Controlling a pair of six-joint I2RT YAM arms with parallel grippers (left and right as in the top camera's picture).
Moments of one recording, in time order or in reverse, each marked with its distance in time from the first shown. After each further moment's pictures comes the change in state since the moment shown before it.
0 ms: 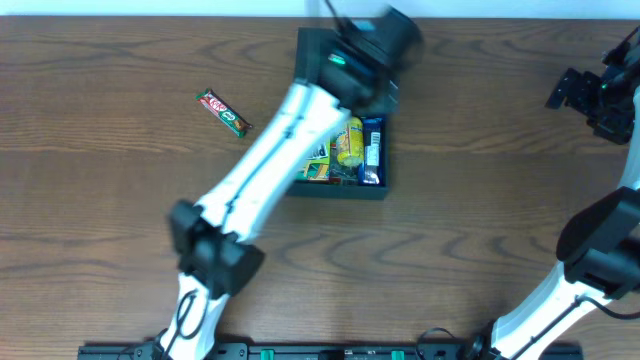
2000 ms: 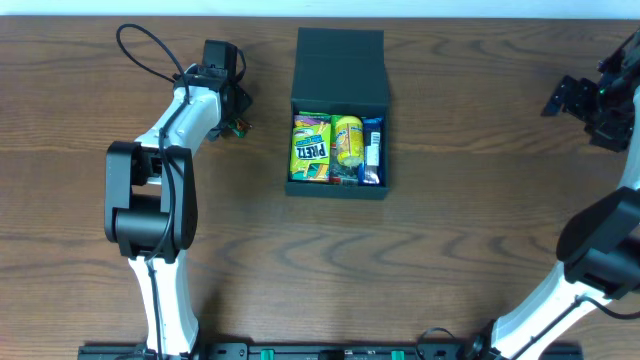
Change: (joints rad) left arm 0.531 0.042 -0.790 0.718 0.142 -0.325; right arm 0.000 0.000 -0.001 -0.075 -0.003 0.000
